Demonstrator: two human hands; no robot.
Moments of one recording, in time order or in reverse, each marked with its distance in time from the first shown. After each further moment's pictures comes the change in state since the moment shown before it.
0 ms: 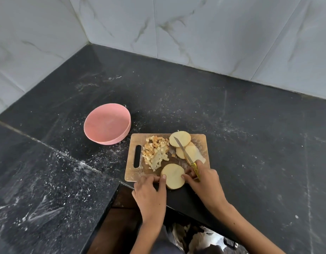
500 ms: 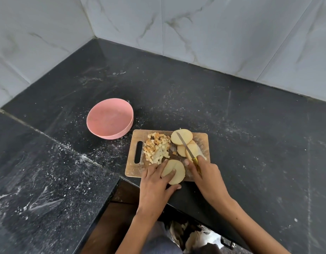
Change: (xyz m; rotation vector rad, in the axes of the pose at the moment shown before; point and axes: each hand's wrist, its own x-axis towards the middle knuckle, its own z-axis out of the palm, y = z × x) left_hand 0.017 -0.017 0.006 0.396 -0.115 0.741; right_hand 0.004 -0.012 -0.017 0.031 -0.027 -0.037
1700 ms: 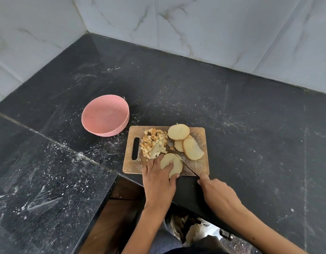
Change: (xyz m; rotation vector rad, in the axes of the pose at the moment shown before) left_hand 0.009 0.023 0.005 0.129 -0.012 -0.213; right_hand -0.039 0.003 -0.019 -0.500 -0.457 0.175
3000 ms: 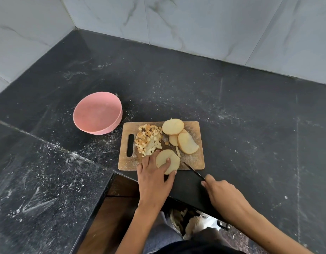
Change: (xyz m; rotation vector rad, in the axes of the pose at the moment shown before) left_hand -0.007 -0.007 -0.002 -0.101 -0.051 0.045; right_hand -0.026 0.014 0.001 0.074 0.003 0.031
